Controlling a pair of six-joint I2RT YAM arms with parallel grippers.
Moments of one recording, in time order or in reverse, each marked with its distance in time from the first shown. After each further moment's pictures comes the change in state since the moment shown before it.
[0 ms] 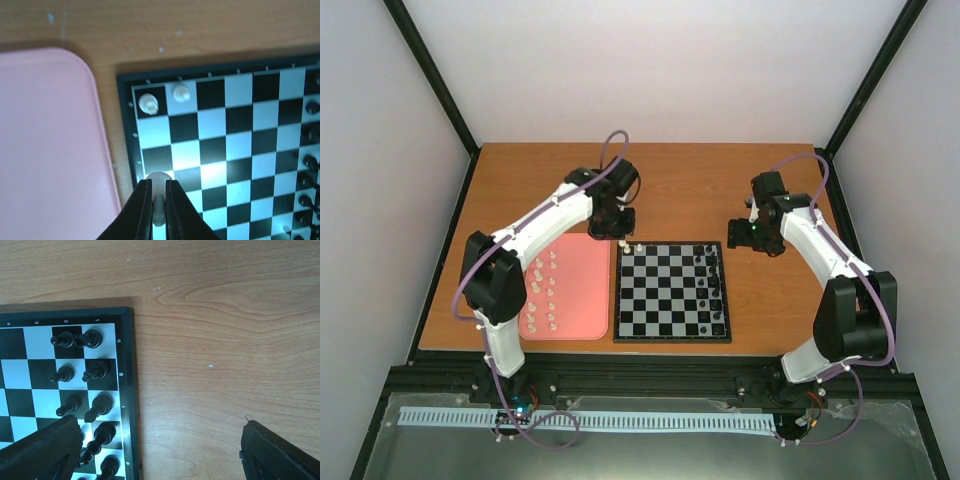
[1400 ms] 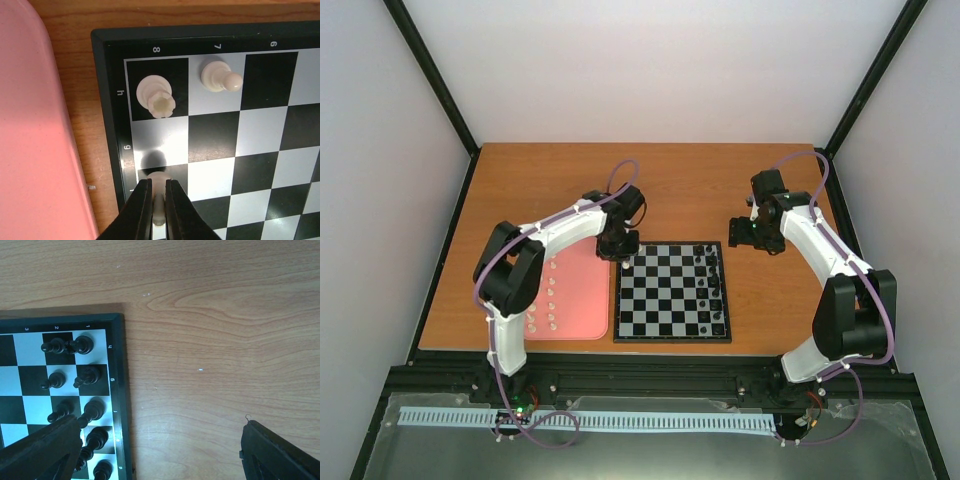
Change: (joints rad) left arm -0.057 0.090 -0.208 0.183 0.063 -0.079; right arm 0.000 0.014 0.020 -0.008 0.038 0.000
